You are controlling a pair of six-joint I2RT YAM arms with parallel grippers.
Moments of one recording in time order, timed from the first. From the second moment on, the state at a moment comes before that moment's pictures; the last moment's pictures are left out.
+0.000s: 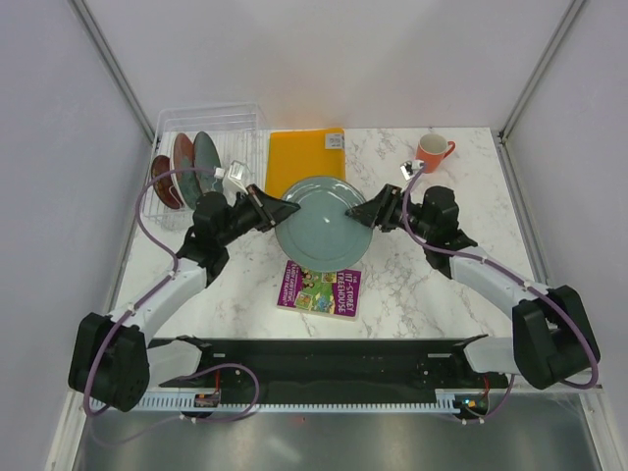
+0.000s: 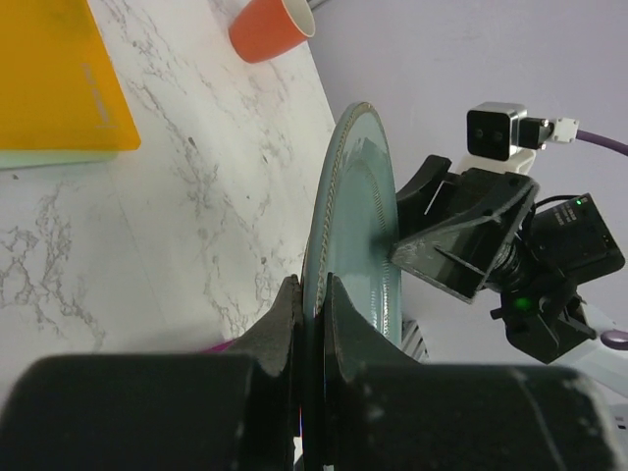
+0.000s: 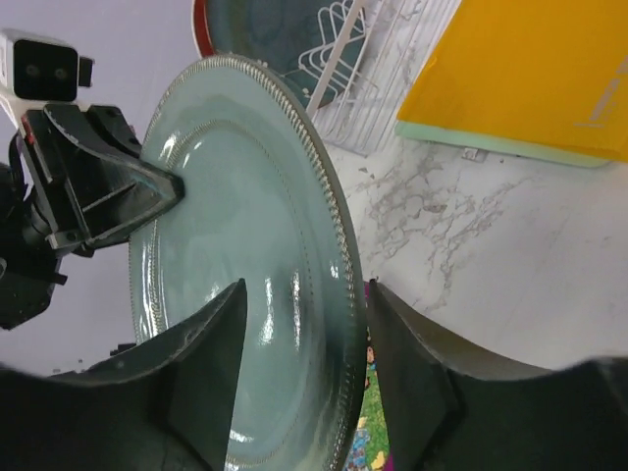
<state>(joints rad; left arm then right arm) -0.35 1.17 0.68 0.39 0.45 -0.91 0.36 1.31 0.70 0.46 -0.56 0.78</state>
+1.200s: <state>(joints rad) -0.36 0.93 0.79 -0.06 -0.14 -0.45 -0.05 1.34 0.82 -0.05 -0.36 0.47</state>
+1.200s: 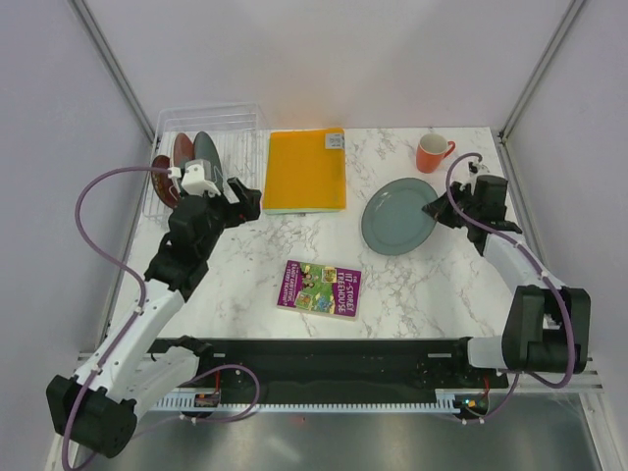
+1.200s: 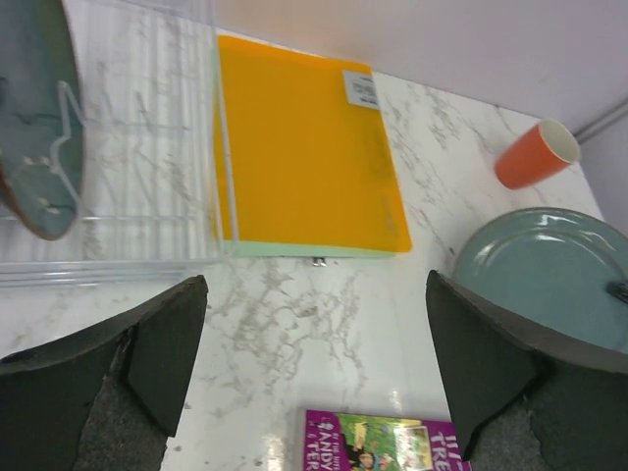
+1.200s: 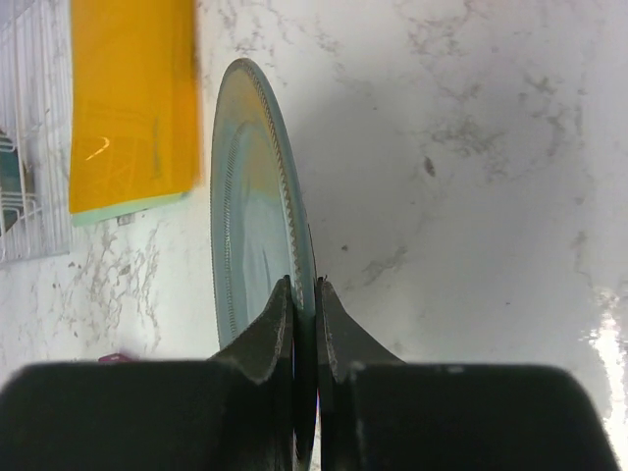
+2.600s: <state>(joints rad) -0.22 1.10 0.91 -0.18 -0.43 -0.26 -0.19 1.53 0.80 -0.14 -0.13 0.45</state>
